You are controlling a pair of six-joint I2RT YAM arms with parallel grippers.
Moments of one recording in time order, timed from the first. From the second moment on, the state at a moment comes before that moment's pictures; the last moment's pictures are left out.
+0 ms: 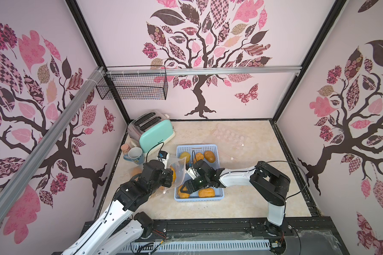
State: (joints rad) left arm -0.65 0.73 0.83 -0.81 -0.20 -0.29; right arm 0.97 1.90 1.02 0.10 -0.53 0.58
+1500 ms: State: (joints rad) left arm -0.65 0.75 0.83 -0.81 -0.20 -0.29; right arm 0.98 1.57 1.16 0.05 -0.25 0.37
